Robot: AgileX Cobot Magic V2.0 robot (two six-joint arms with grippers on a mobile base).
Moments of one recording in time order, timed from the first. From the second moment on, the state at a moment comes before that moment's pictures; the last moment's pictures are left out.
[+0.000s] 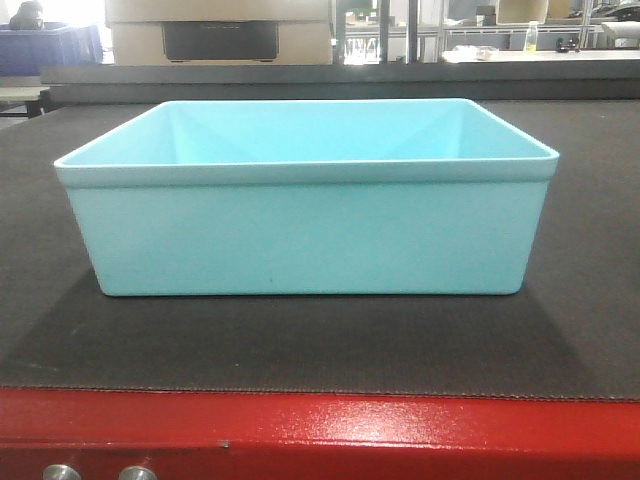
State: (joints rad) left arm -0.17 0.56 -0.58 0.22 0.38 -0.26; right arm 0.04 0.61 -0.55 -0.12 0.27 0.12
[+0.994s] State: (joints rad) left arm -0.10 0.43 -0.55 0.02 0.36 0.00; right arm 0.04 0.55 -0.54 -0.13 0.22 0.12
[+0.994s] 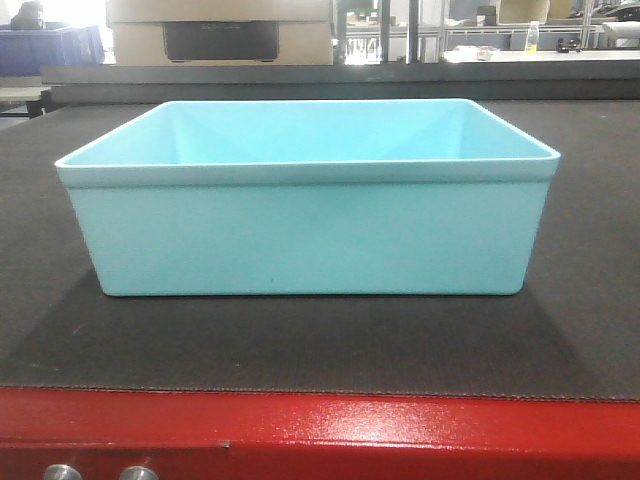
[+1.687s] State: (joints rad) left arm 0.00 0.01 0.00 -0.05 0.04 0.10; right arm 0.04 0.55 -0.54 -0.13 0.21 0.12
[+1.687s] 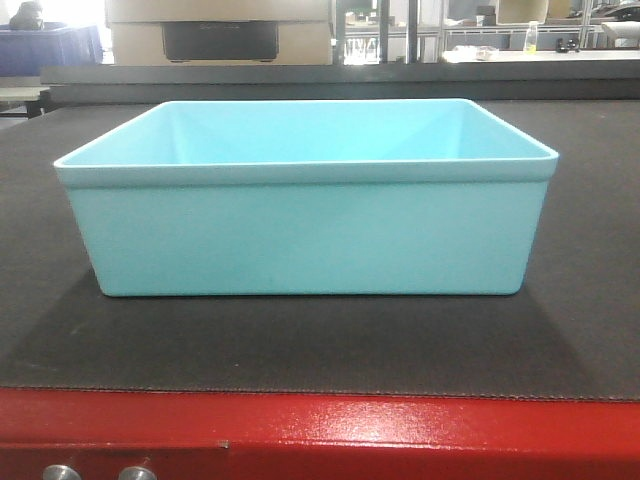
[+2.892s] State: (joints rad) left arm 0.00 0.01 0.00 -0.05 0.03 0.10; right arm -0.09 0.31 -0.31 0.04 0.16 -0.03
